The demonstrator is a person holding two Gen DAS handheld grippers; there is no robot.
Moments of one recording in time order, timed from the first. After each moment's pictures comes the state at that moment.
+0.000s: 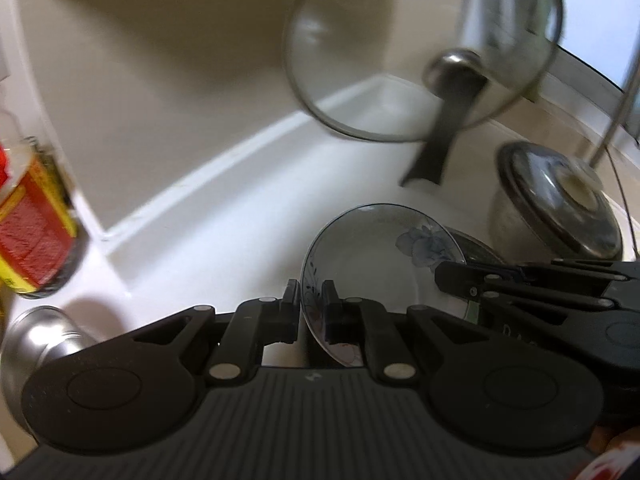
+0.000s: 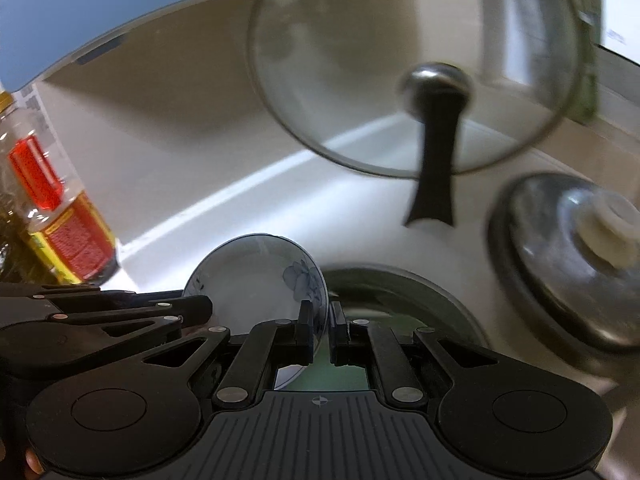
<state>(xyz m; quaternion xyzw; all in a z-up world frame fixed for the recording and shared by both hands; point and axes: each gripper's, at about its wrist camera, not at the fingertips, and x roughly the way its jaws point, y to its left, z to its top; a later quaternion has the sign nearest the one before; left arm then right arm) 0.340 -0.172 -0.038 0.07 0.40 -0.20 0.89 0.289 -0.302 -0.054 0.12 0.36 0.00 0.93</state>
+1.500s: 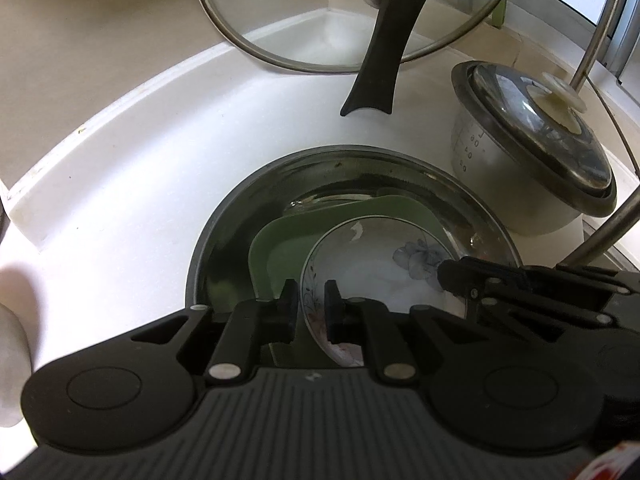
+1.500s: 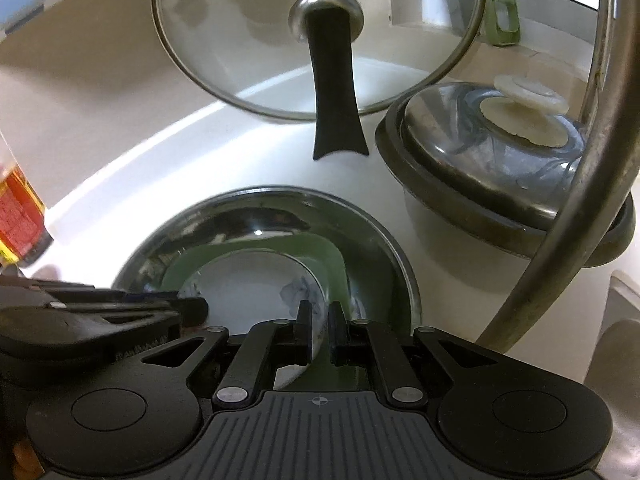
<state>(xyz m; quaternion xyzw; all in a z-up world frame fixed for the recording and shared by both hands) 0.333 -0.210 -0.088 0.08 0.45 -0.24 0.86 0.257 -0.333 -0.099 0.14 0.38 -0.07 0.91</state>
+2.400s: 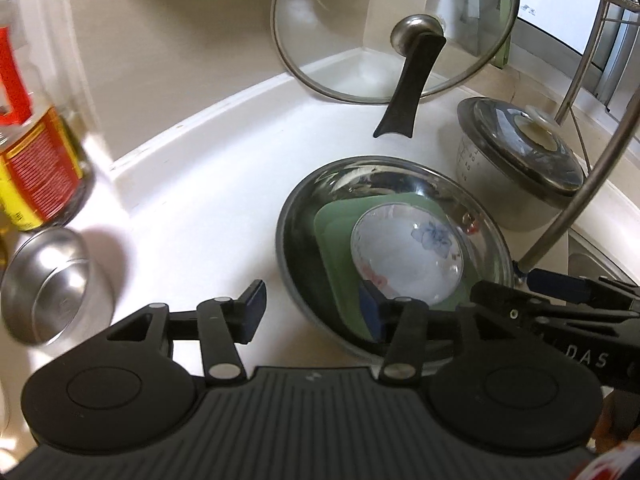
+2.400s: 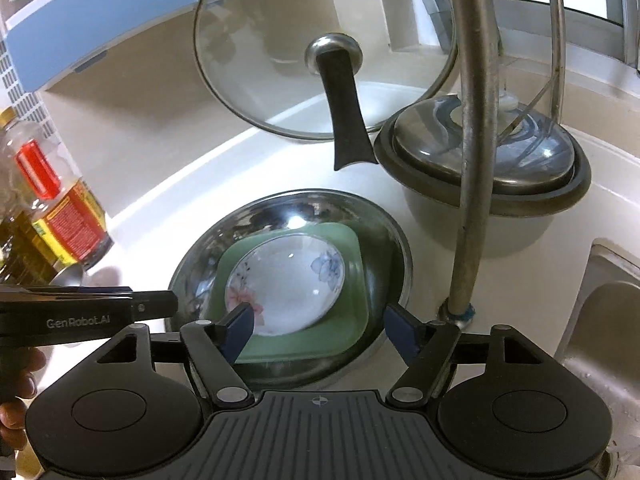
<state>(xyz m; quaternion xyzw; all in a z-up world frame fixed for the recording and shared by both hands) 0.282 -0.142 -0.044 0.06 0.42 -0.21 0.88 0.183 -0.324 -0.070 0.17 0.34 -0.04 0.92</state>
